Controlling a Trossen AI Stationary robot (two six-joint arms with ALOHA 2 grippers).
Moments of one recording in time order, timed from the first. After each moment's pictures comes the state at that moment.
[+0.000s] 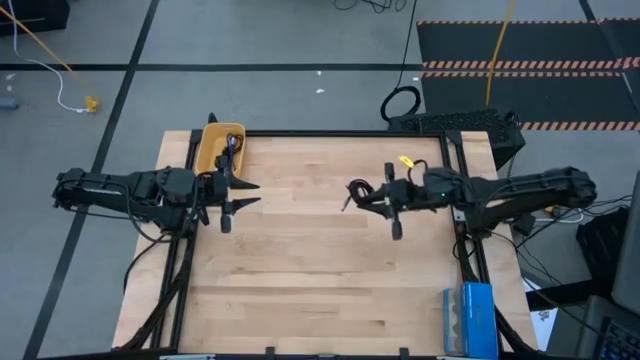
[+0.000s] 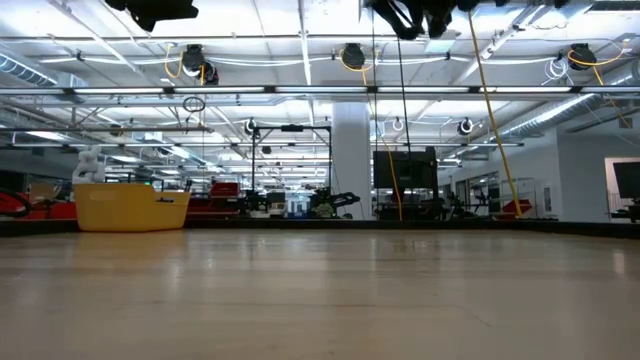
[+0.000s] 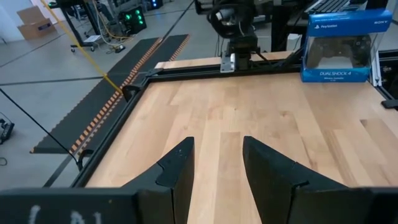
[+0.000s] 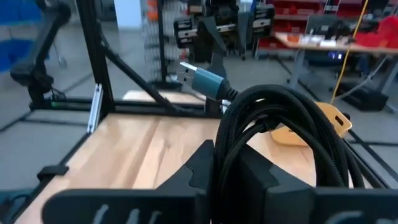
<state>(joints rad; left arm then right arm) -0.11 0.69 0.75 -0.34 -0.26 0.08 0.04 1.01 0.73 0.13 -0.02 -0.02</state>
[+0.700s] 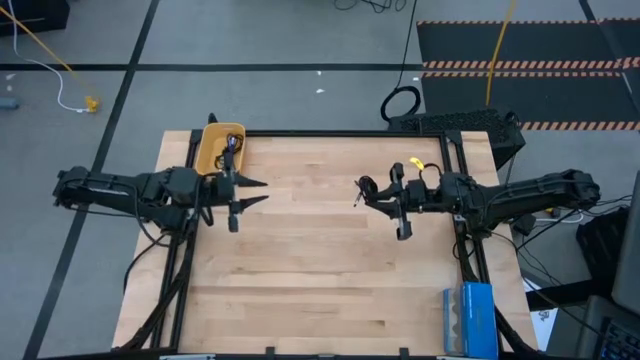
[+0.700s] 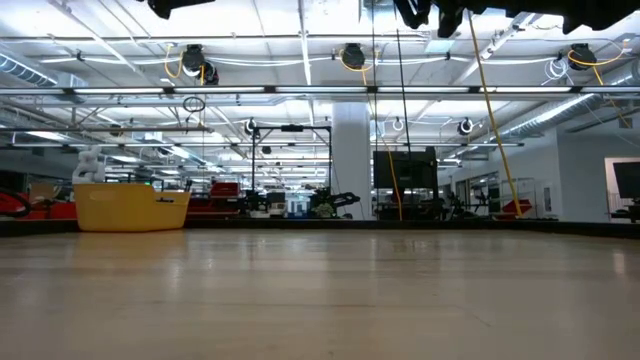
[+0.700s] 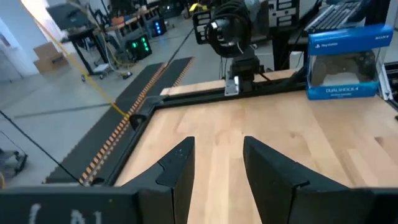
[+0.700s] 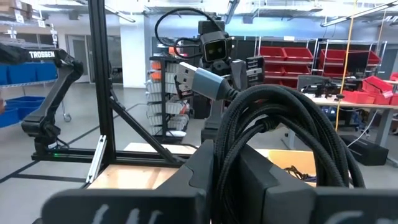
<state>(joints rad) -0.11 0.76 0.75 -0.17 -0.26 0.19 0.03 0.94 0.52 0.55 -0.02 -0.01</state>
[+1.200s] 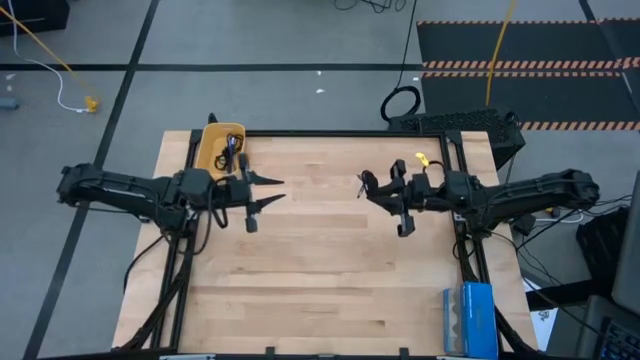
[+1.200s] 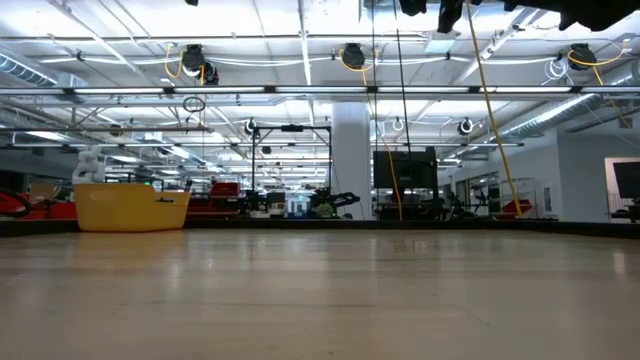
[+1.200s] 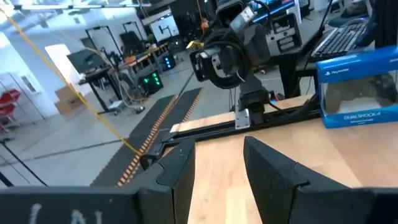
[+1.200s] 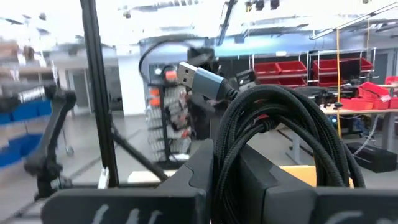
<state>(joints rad) -0.11 0.92 0.75 0.14 -0.26 0.32 0.03 0.95 0.52 0.66 0.00 0.08</state>
